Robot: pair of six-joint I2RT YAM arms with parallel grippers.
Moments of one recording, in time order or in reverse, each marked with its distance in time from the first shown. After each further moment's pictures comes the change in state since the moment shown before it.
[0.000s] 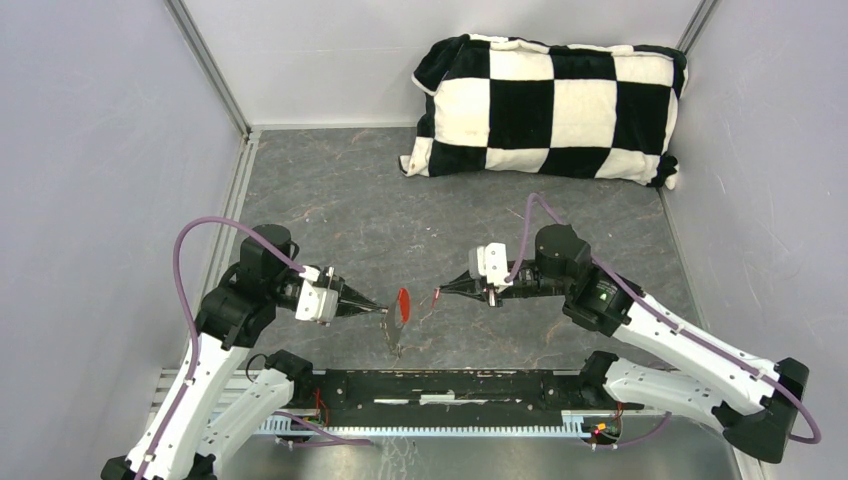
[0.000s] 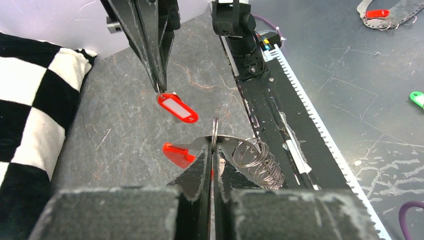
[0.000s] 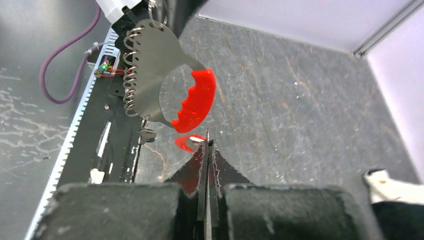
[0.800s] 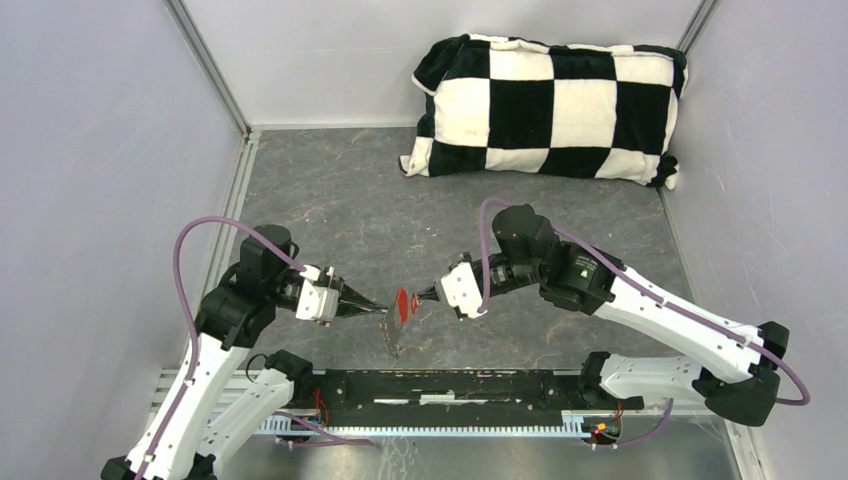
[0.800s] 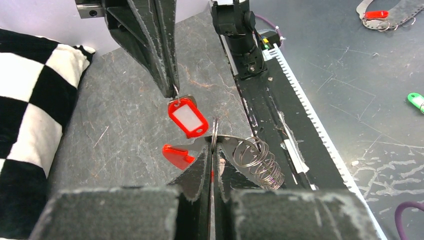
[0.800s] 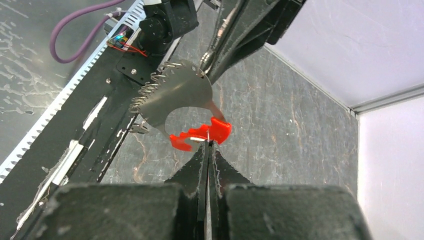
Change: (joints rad) left arm 0.000 -0.001 0.000 -0.003 -0.006 -0.010; right arm 0.138 0.215 0.348 -0.335 -0.042 -0.435
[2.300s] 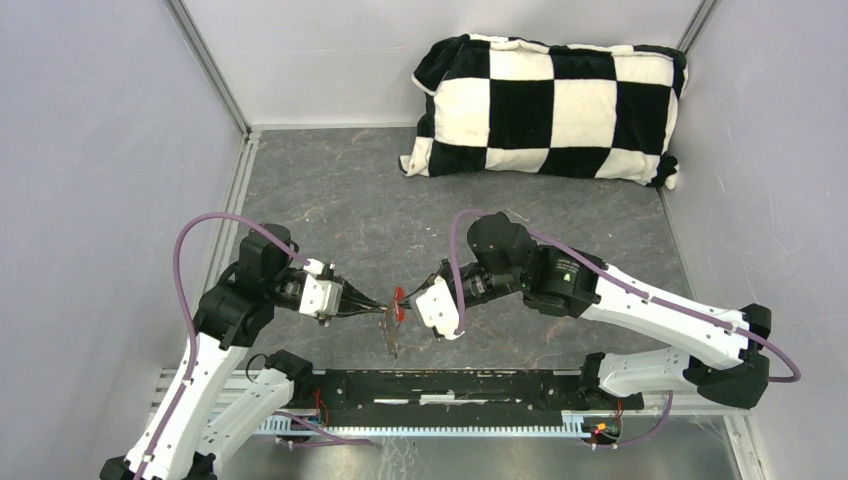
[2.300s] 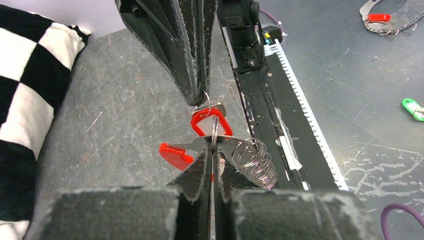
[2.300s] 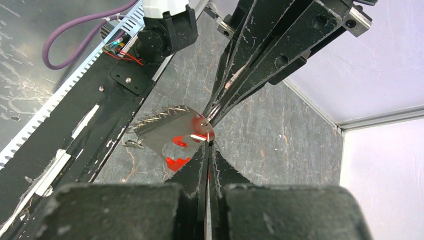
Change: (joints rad) left arm 0.000 0.007 0.023 -0.039 -0.049 -0.046; right arm 0.141 0.094 0.106 -0.016 0.119 -0.050
